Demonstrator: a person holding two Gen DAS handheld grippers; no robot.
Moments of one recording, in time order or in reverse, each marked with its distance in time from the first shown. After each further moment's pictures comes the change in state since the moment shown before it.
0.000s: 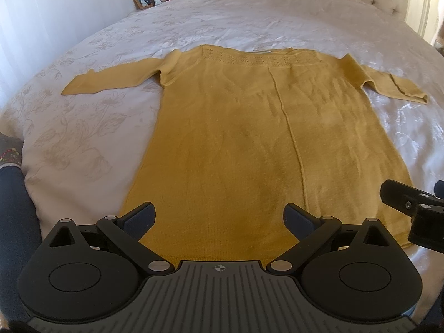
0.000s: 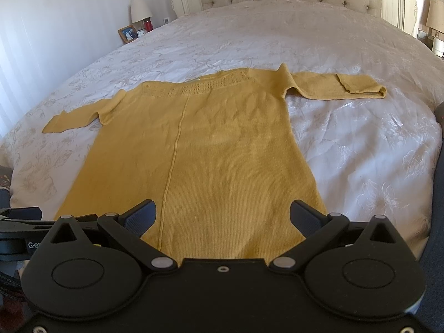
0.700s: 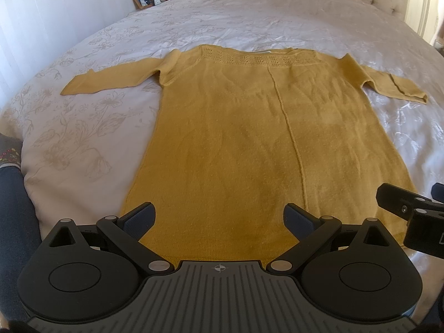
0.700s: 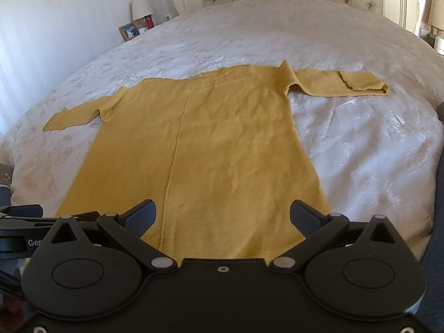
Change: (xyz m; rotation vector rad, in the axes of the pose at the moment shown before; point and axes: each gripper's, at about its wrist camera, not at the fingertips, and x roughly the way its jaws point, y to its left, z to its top) left arm 0.001 -0.001 0.001 -0.002 0.001 0.001; right arm 0.002 0.001 -0.003 0.000 0.017 0.007
